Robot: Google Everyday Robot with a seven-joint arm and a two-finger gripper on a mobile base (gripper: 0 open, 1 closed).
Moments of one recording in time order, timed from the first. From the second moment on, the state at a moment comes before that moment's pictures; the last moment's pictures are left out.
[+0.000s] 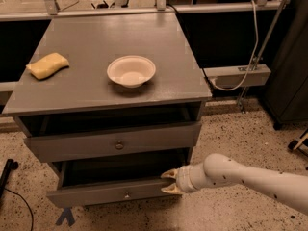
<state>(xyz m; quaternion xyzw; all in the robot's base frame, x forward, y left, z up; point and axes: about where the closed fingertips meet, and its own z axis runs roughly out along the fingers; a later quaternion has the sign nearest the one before) 0.491 -0.060 0.423 -0.67 0.65 0.19 0.31</state>
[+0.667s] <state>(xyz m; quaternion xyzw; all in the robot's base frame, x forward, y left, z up) 0.491 -0.060 0.428 -0.67 0.65 0.19 0.31</state>
